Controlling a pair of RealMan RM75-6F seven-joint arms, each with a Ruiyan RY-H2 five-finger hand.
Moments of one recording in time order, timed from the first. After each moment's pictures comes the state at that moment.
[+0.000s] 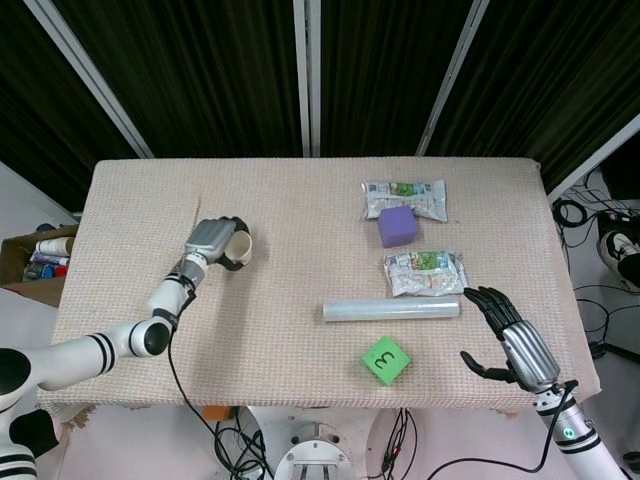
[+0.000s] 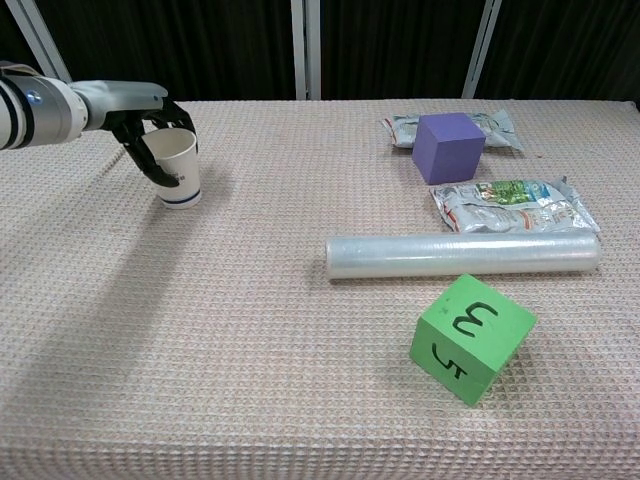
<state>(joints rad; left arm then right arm) -0.94 -1.51 -0.19 -1.26 0.71 0.67 0.26 0.23 -1.21 -0.10 -1.57 -1.76 1.50 0.43</state>
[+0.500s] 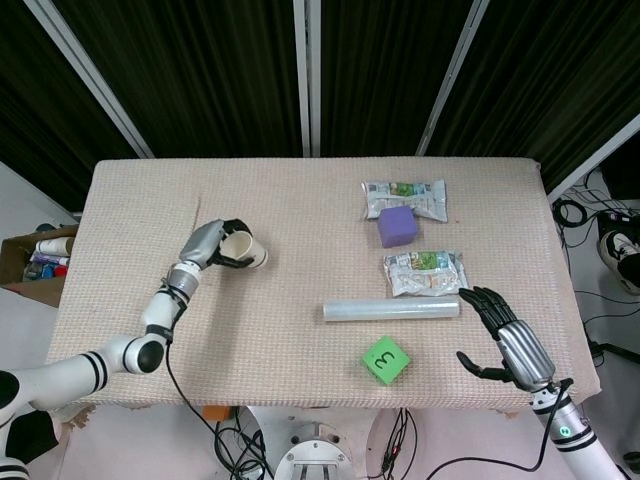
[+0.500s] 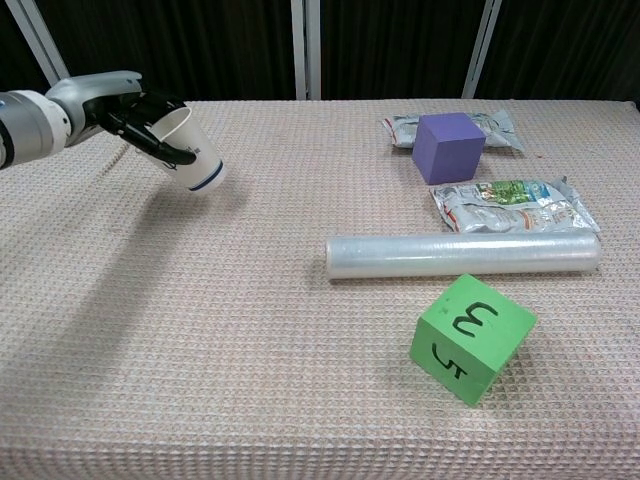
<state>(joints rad) -0.78 -1.56 -0.27 -1.25 0.99 0.74 -0.34 0.24 -1.21 -0.09 -1.57 -1.77 1.49 0.43</state>
